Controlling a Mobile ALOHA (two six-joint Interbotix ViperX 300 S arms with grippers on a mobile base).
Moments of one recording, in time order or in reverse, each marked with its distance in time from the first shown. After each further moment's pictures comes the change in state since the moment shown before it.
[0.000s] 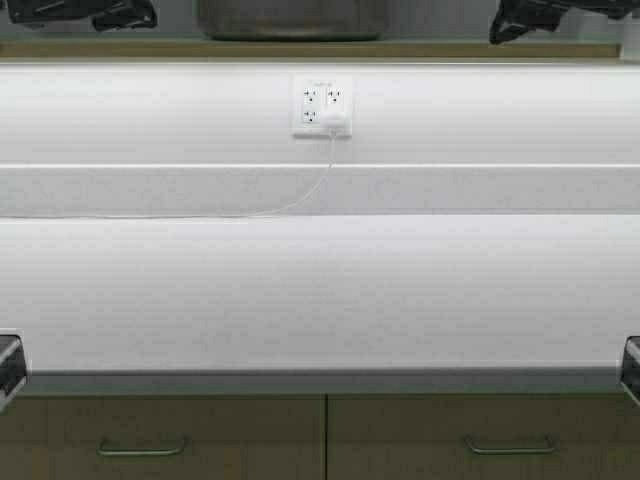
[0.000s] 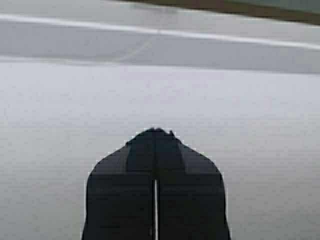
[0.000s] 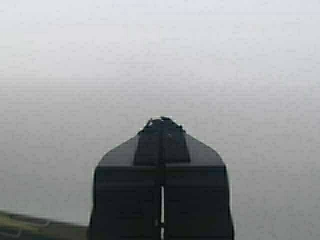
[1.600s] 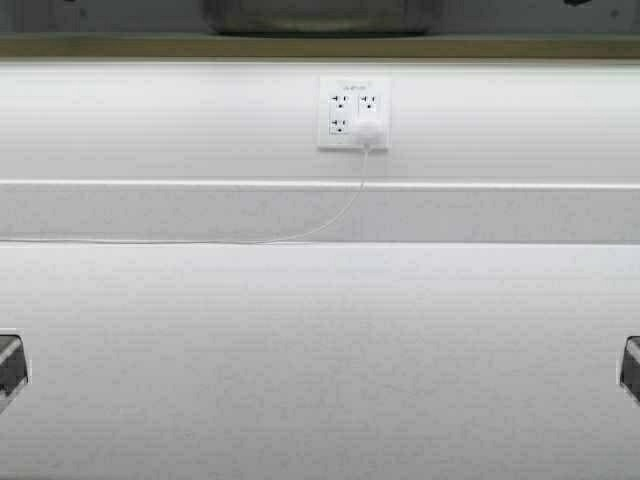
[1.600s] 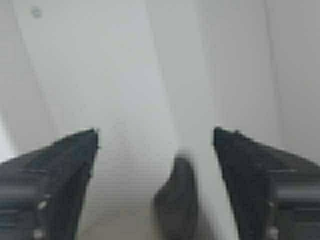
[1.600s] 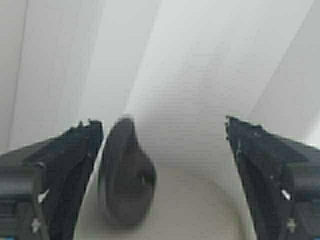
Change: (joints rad) left arm 0.167 0.319 -0.327 -0.118 -0.454 -0.927; right arm -0.153 0.314 -0.209 0.301 -0.732 0.647
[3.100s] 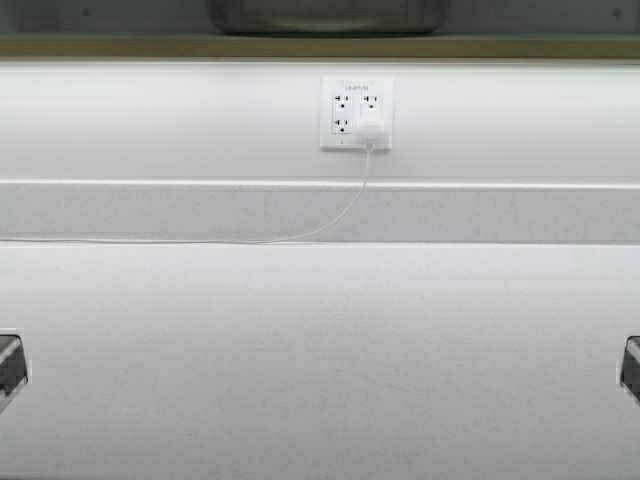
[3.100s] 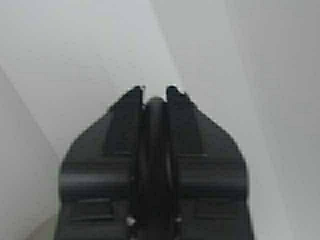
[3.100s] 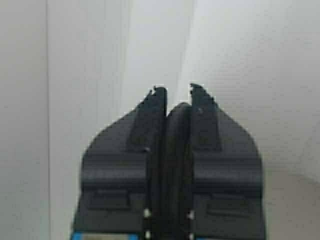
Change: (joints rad) left arm -0.137 0.298 -0.500 -0.201 0.319 0.245; right arm 0.175 0.202 -0.313 0.179 0.002 0.072
